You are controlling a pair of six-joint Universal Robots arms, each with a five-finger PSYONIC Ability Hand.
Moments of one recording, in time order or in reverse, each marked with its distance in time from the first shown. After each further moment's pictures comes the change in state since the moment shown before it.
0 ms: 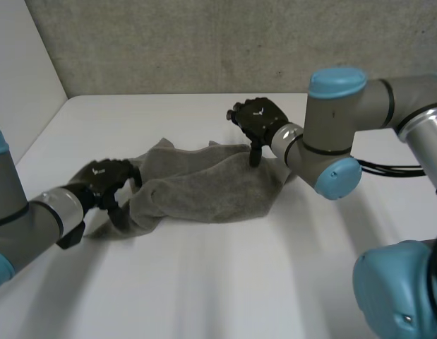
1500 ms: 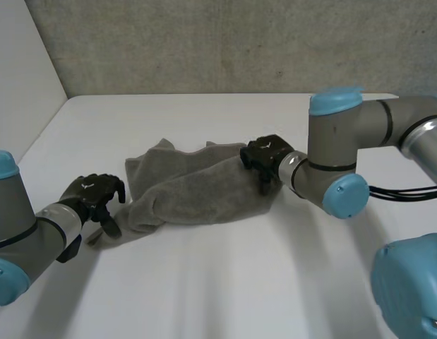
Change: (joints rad) left arm 0.016 -0.051 -0.084 0.133 -0.126 -0.043; right arm -0.016 -0.112 0.347 -0.012 0.025 -0.020; left_hand 0.139 0.146 0.140 0.136 0.179; right_hand 0.349 0.350 0.335 0.326 0.357
